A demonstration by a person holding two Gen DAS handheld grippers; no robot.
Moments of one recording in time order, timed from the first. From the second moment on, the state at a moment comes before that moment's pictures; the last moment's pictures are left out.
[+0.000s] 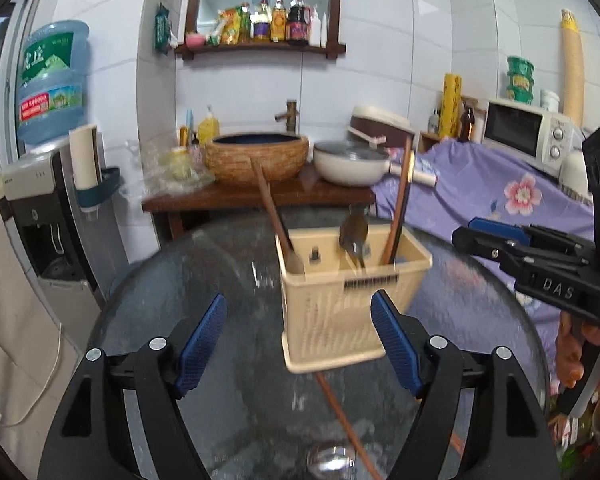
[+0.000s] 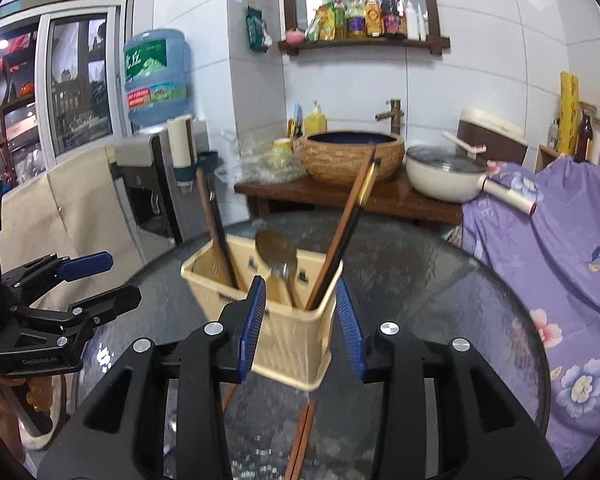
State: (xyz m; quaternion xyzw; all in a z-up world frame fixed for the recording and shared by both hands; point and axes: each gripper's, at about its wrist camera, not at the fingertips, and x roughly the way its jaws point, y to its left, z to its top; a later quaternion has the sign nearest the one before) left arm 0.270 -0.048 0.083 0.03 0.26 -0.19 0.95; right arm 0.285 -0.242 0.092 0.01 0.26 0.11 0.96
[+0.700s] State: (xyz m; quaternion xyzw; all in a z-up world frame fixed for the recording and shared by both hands) left arm 0.236 -0.040 -0.033 0.06 0.41 -0.20 0.89; right arm 0.273 -0.237 -0.042 0.01 0.42 0.10 0.90
